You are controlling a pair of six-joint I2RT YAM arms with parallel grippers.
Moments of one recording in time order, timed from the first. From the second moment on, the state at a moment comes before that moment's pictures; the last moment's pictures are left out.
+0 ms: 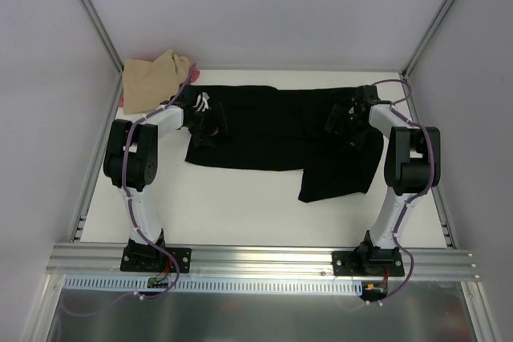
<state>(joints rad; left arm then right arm) -0.18 2.01 1.36 -0.46 0.47 -0.56 0.02 1.97 1.38 -0.64 -0.30 0.46</state>
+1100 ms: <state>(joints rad) -0.32 0.79 0.66 -0.43 0.47 -0.55 0.03 1.12 0.88 -0.91 -0.13 0.36</state>
